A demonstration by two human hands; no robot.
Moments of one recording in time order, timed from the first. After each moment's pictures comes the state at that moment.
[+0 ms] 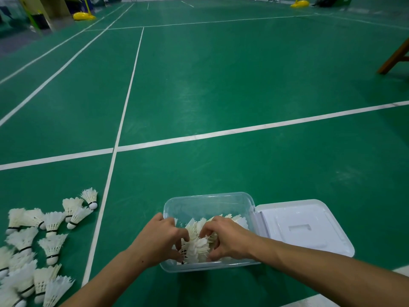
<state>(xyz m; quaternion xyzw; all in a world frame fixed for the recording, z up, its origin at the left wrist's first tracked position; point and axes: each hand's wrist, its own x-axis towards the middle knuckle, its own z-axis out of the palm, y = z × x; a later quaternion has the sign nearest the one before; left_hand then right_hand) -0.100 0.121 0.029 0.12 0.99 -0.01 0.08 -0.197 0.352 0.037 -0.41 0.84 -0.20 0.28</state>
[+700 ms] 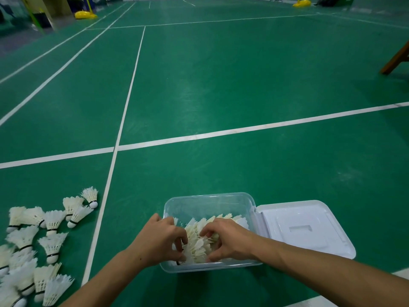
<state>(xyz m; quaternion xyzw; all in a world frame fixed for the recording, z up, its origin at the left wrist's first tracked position) -0.098 0.121 0.028 0.08 0.99 0.04 0.10 -0.200 0.355 0.037 -0.43 0.83 -0.22 0.28</state>
